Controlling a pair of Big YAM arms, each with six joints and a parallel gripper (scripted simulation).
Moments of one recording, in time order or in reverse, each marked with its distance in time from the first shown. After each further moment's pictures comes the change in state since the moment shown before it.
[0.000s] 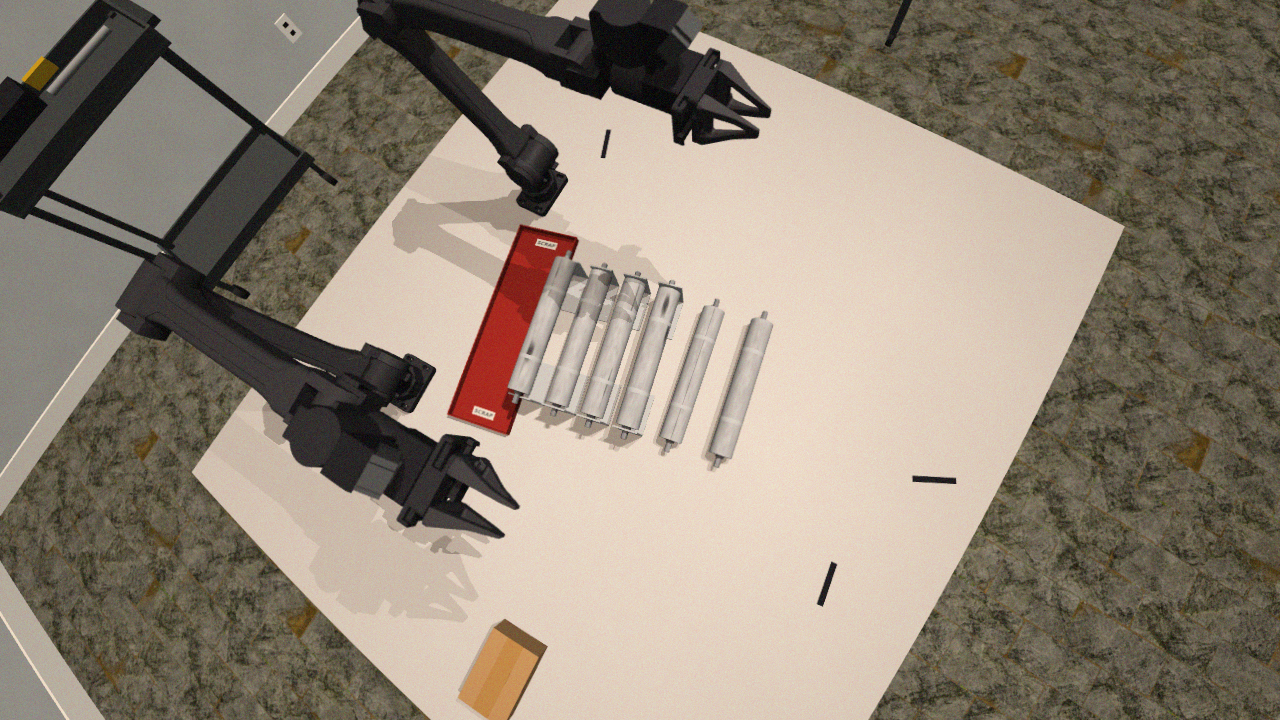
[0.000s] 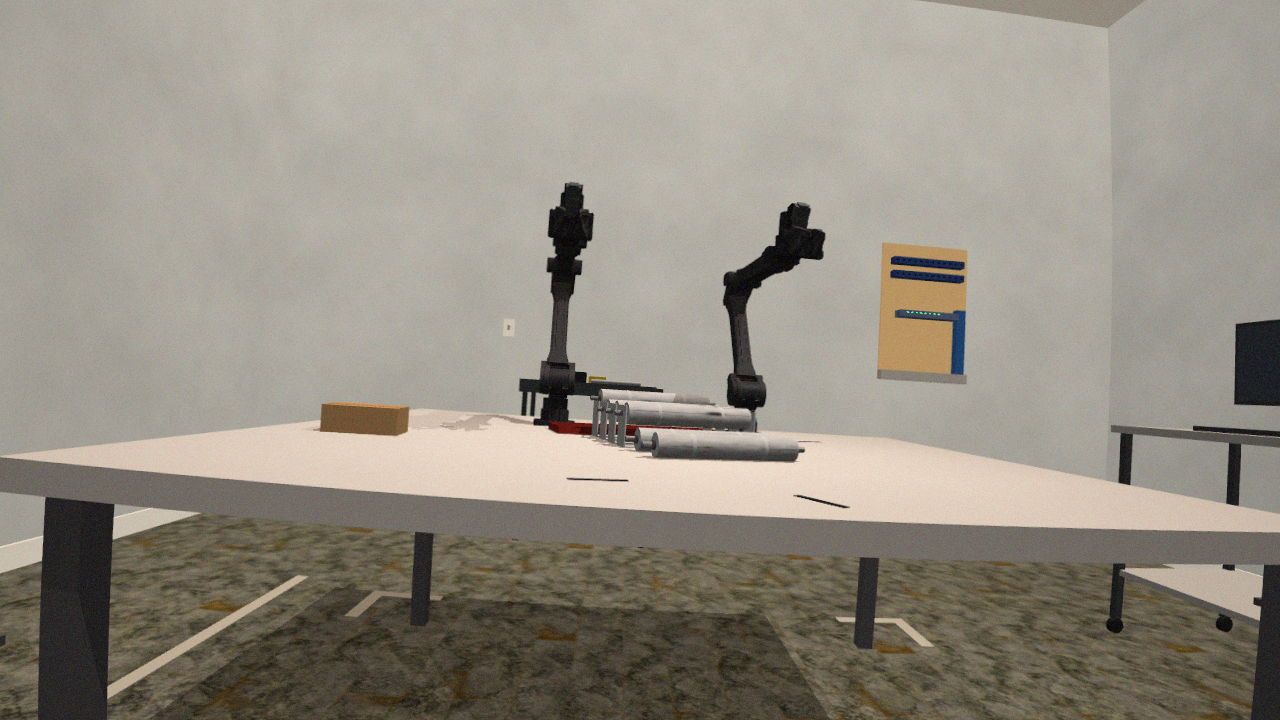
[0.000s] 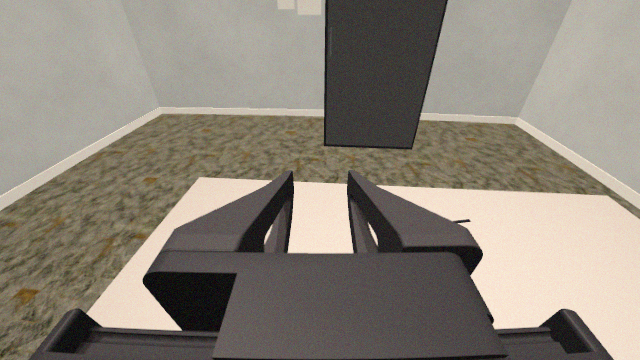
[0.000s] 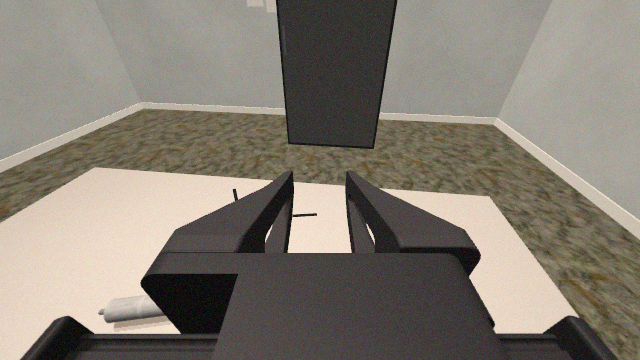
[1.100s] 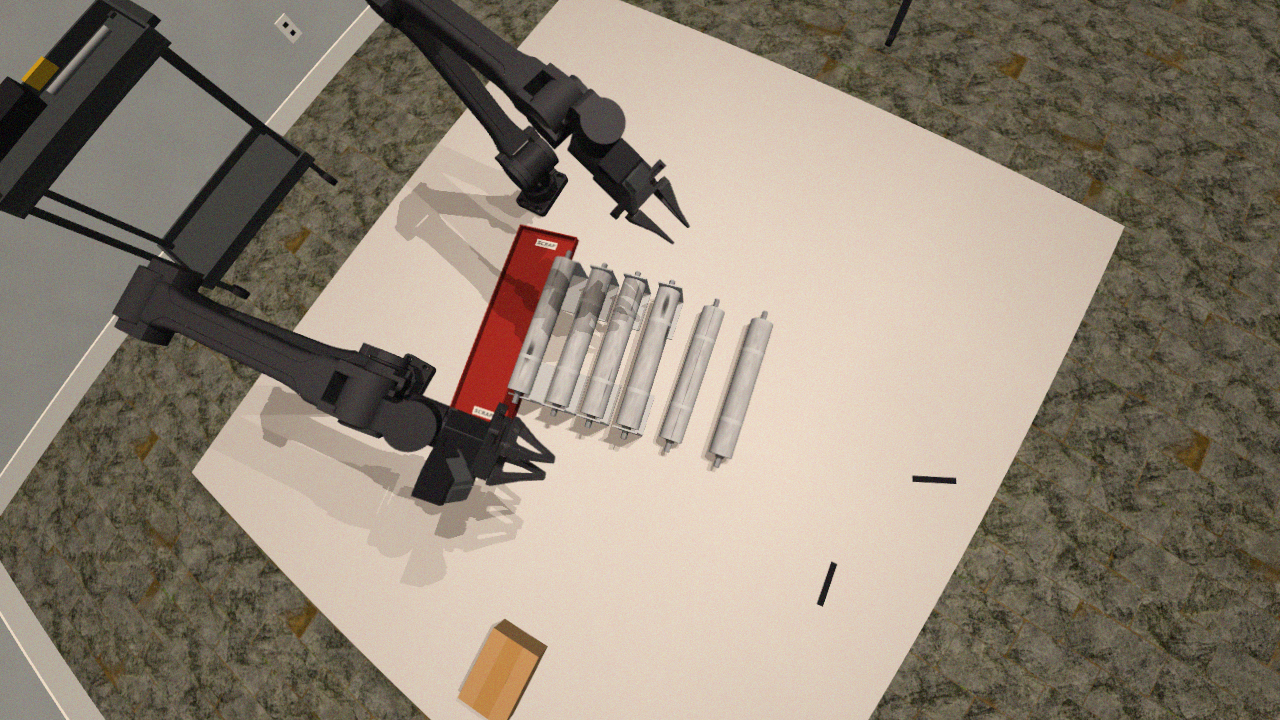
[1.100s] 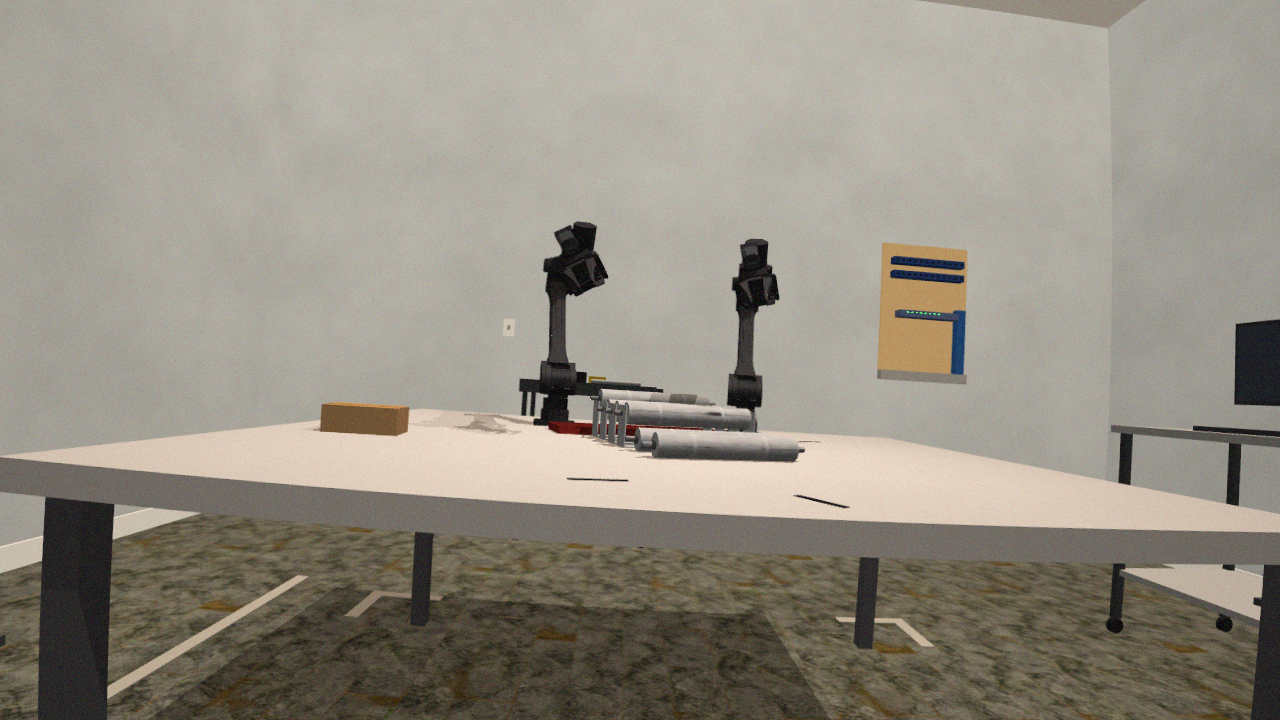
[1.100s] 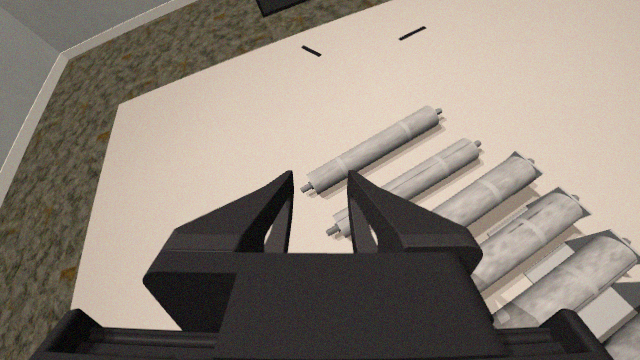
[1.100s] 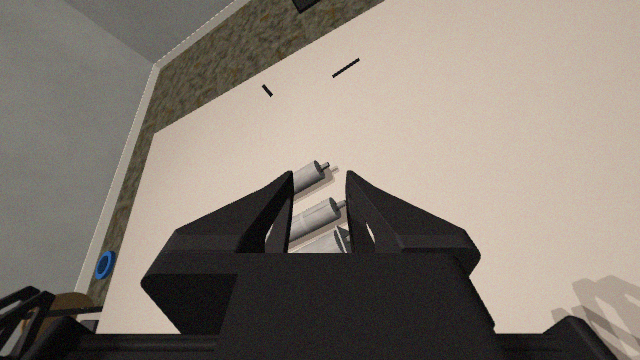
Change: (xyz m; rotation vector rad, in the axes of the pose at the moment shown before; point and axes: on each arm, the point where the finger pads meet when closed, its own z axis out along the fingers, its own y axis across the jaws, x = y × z) left arm 0.152 -0.105 -0.063 0.246 0.469 0.288; right arm 0.147 0.044 -0.031 0.051 0.481 0.536
